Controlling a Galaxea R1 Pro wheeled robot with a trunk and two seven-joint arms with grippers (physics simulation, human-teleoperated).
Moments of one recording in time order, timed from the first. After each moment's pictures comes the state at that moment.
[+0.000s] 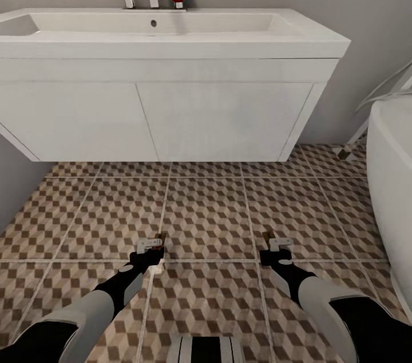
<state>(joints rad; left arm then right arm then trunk) -0.81 -0.02 -0.08 -0.16 0.18 -0.14 0.02 -0.92 0.01 0.11 0.02 -0.03 -0.12 -0.15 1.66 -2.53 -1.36</state>
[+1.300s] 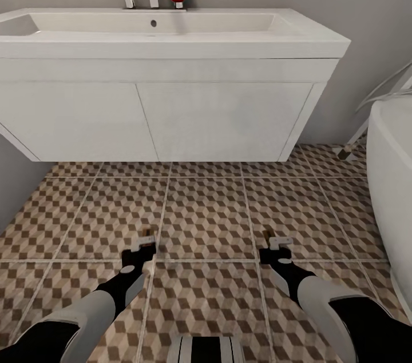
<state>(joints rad) -0.81 -0.03 -0.09 -0.16 0.14 -0.25 0.24 -0.92 0.02 0.11 0.01 -0.04 -0.13 -0.16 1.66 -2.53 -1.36</state>
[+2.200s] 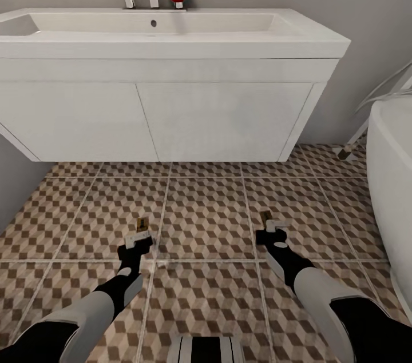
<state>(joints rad) -0.81 -0.03 -0.06 -0.14 0.17 -0.48 0.24 -0.92 0.03 0.10 -0.18 -0.05 -0.08 -0.18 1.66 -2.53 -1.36</state>
